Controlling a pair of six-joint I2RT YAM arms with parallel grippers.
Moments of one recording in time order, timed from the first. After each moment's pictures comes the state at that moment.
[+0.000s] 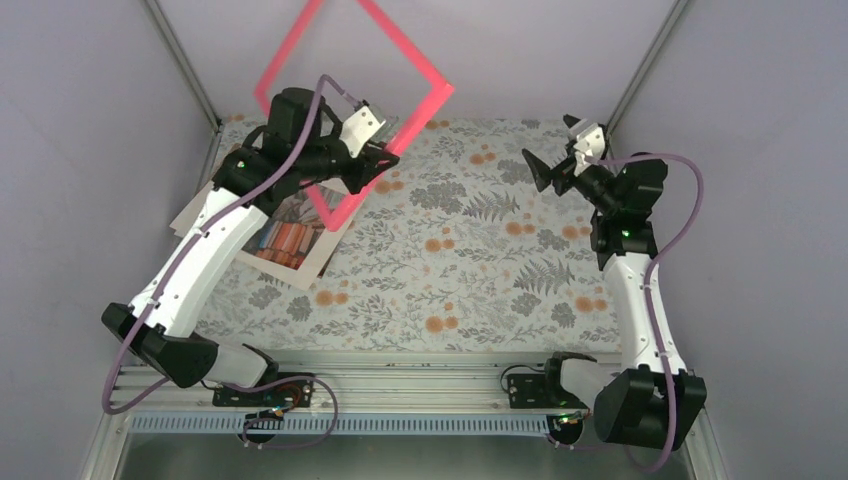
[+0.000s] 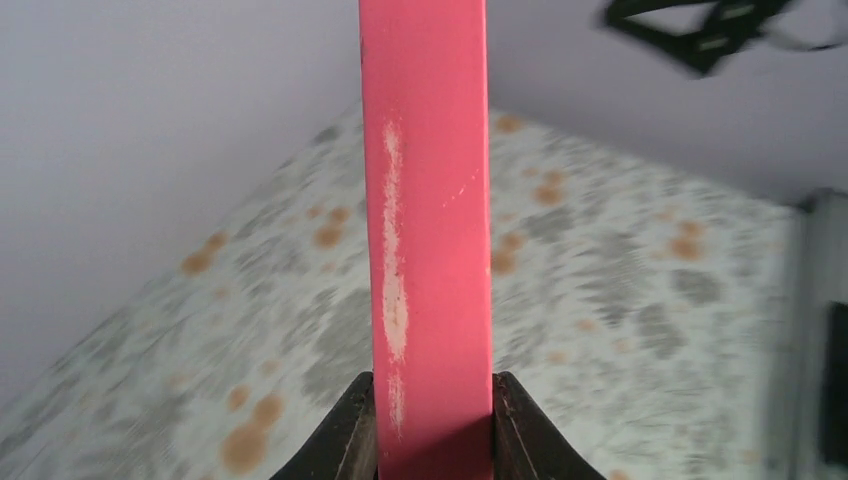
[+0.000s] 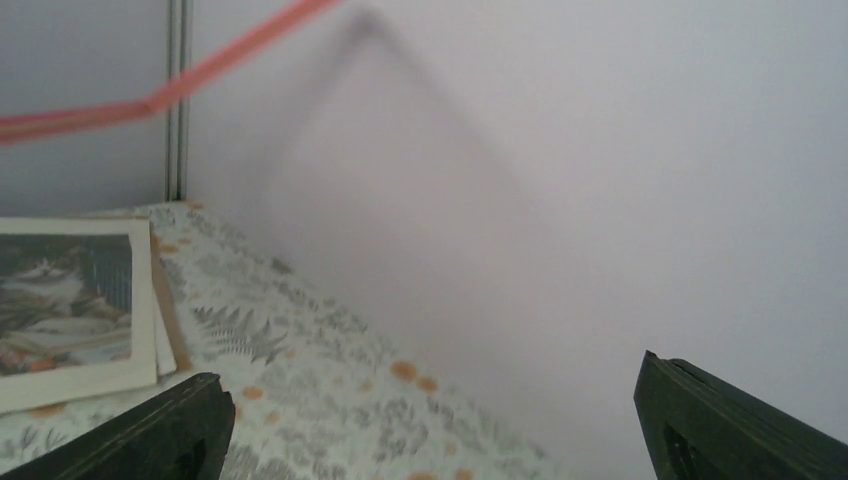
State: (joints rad) left arm -0.52 1.40 1.65 -0.75 0.33 0.23; right arm -0.12 1.09 0.95 0.12 -0.73 -0.29
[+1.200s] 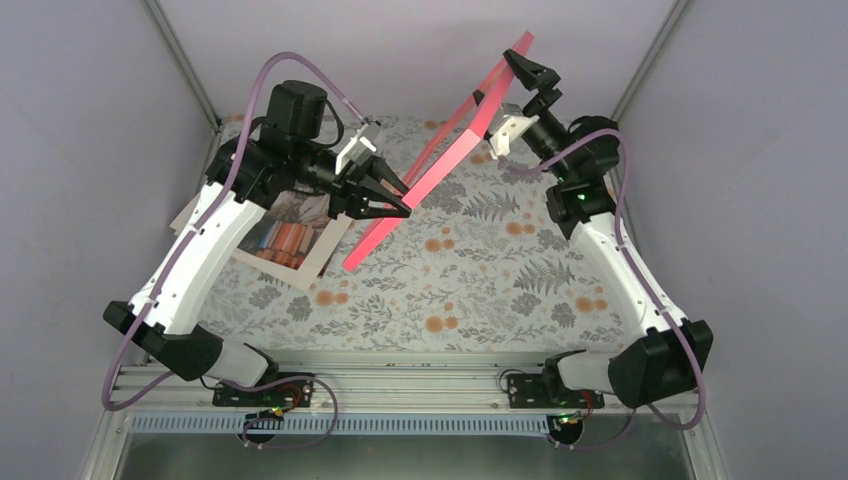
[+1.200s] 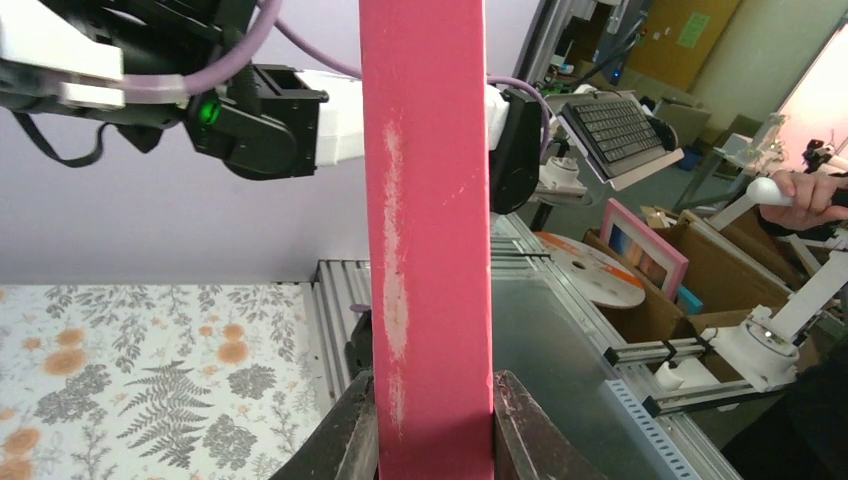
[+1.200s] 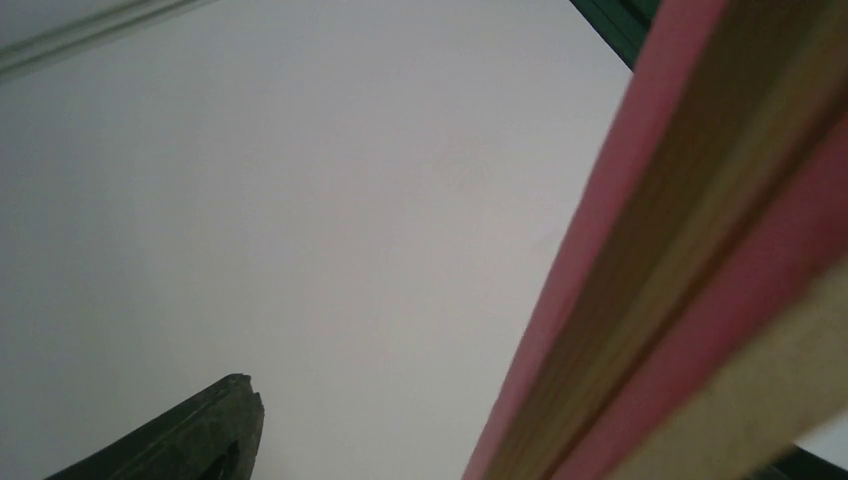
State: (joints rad) left arm -0.54 1.44 1.83 -0.94 1.36 0.27; right arm 0.28 1.29 1.24 0.43 -0.46 -1.03
